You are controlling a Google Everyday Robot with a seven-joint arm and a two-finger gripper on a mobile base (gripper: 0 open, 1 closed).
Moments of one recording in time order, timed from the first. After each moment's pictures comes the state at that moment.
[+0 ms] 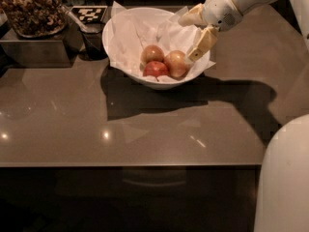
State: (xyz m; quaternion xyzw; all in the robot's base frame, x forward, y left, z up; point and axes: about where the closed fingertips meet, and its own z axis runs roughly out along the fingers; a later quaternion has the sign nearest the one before) arm 0.656 -0.102 0.944 -0.68 0.63 0.19 0.33
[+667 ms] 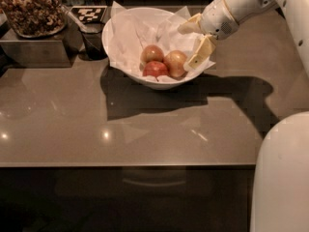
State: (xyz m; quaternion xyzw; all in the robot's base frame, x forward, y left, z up) arm 0.661 -0.102 0.919 -0.67 0.63 0.21 0.32
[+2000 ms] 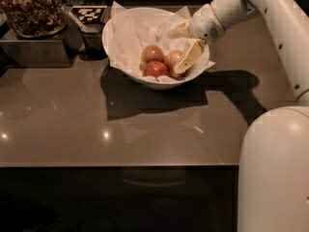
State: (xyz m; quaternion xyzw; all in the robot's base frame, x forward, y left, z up) arm 0.674 -0.076 0.900 -0.68 0.61 0.25 0.32
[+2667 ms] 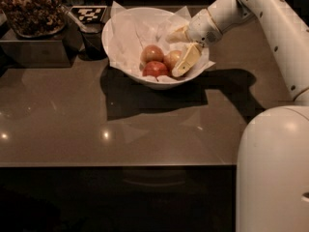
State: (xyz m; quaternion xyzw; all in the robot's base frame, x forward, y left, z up) arm 0.674 -0.071 0.887 -0.67 0.62 0.26 0.31
